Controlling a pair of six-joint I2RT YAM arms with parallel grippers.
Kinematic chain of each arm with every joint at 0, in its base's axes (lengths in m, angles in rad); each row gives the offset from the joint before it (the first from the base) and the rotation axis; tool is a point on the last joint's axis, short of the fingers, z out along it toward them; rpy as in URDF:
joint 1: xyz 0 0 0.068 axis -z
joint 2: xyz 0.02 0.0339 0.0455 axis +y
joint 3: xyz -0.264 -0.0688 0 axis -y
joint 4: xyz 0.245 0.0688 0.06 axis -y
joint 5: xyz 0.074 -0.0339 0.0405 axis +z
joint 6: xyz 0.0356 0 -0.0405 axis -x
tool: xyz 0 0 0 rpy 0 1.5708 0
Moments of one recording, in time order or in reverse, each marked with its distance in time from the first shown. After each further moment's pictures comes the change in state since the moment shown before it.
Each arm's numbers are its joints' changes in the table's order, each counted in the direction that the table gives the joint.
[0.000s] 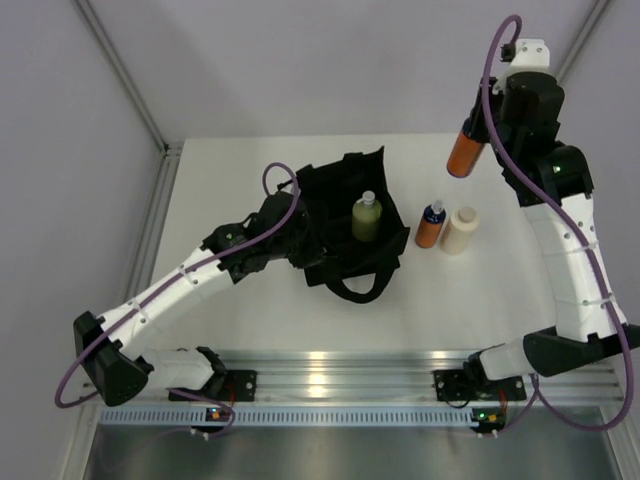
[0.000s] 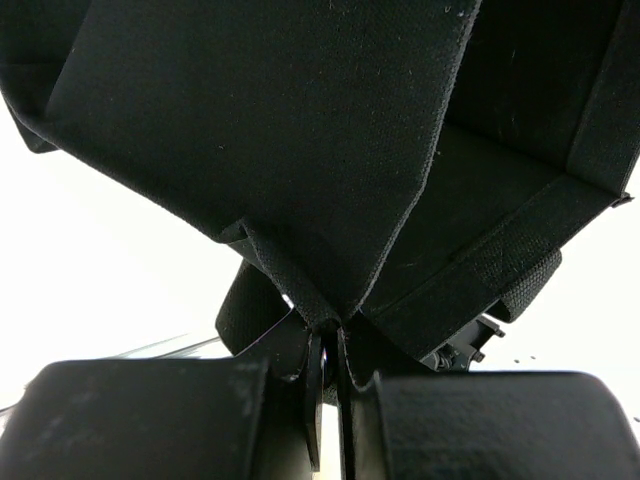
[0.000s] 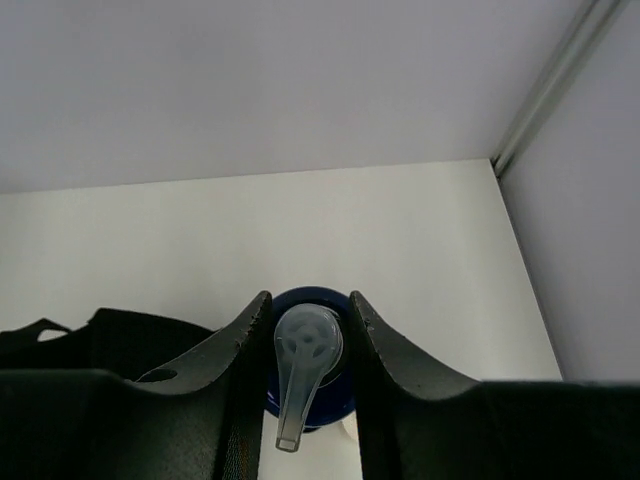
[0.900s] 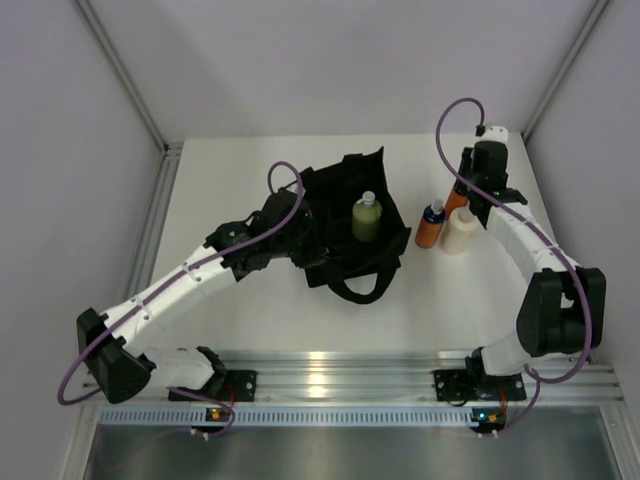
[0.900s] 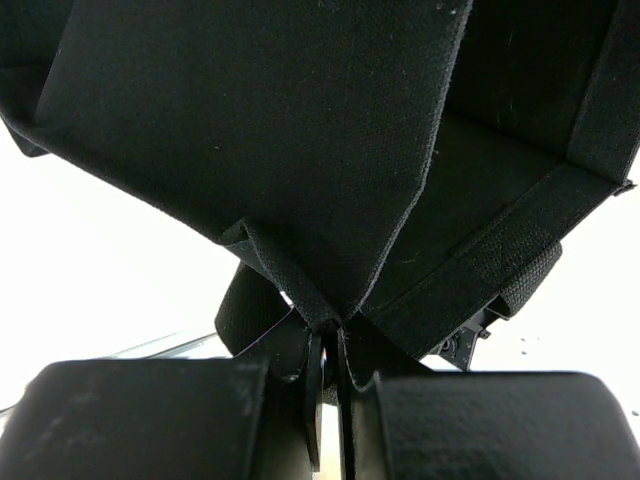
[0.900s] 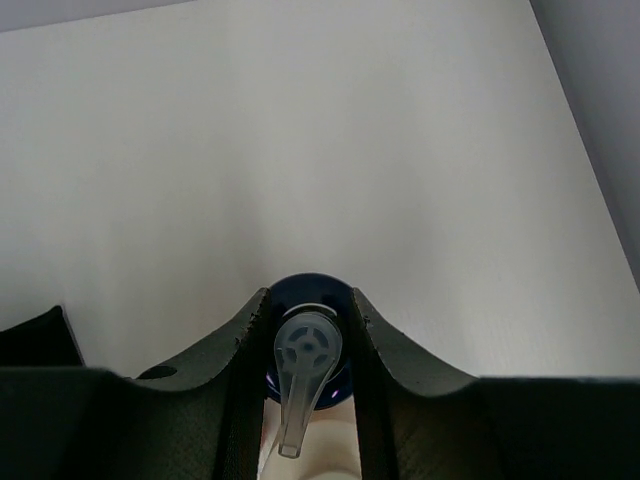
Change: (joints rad) left arm 0.000 0.021 0.013 0.000 -0.033 -0.024; right arm 0.260 0.085 -0.797 0.632 0.130 -0.023
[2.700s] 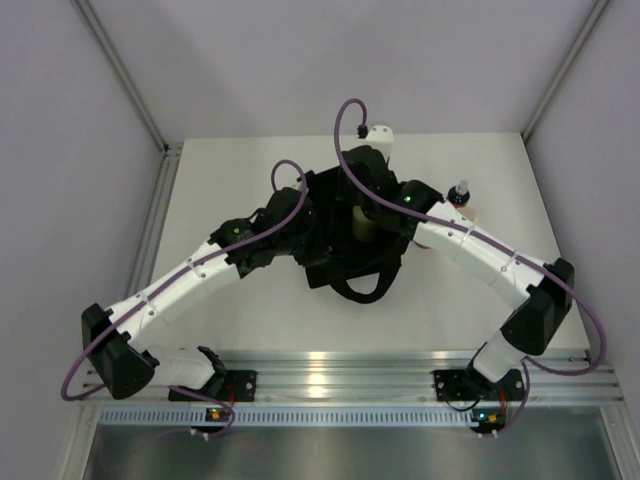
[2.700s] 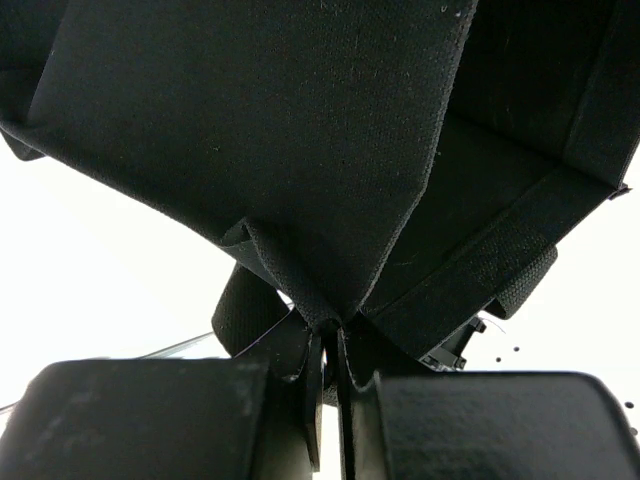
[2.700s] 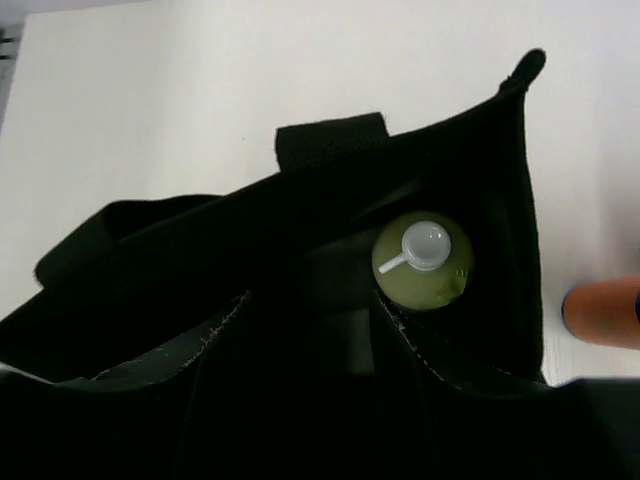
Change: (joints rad) left arm 0.002 0.034 0.026 -0.003 -0.008 0.008; right arm -0.766 0.101 0.452 -0.429 -0.307 -0.419
